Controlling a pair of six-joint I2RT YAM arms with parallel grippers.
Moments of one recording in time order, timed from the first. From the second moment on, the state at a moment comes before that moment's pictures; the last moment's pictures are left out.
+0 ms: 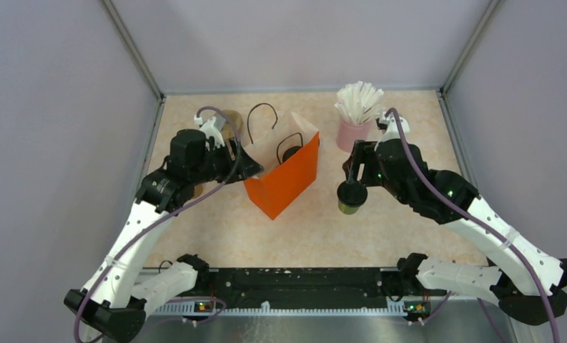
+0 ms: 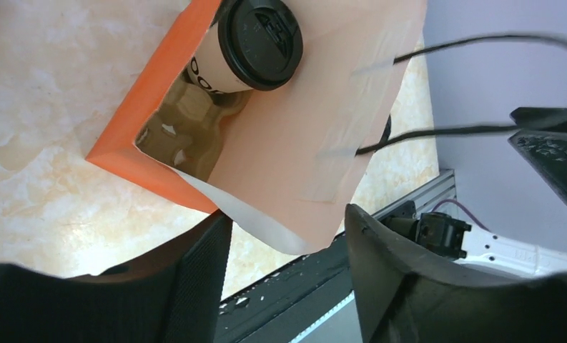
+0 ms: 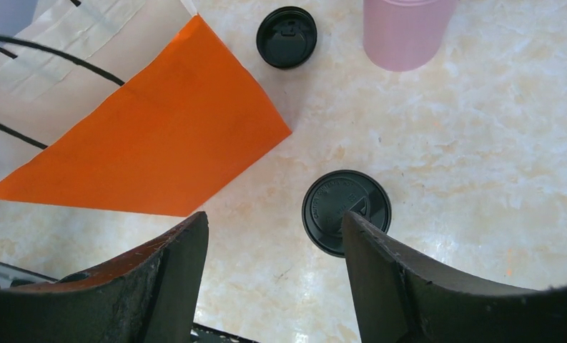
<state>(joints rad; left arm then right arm) -0.41 0.96 1.13 -0.70 0.31 -0.65 0.88 0.97 1.27 -0.85 0.48 0.57</state>
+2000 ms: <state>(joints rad) -1.06 1.67 2.04 -0.96 -0.17 -0.48 0.88 0.63 1.38 -1.19 0.56 0.63</state>
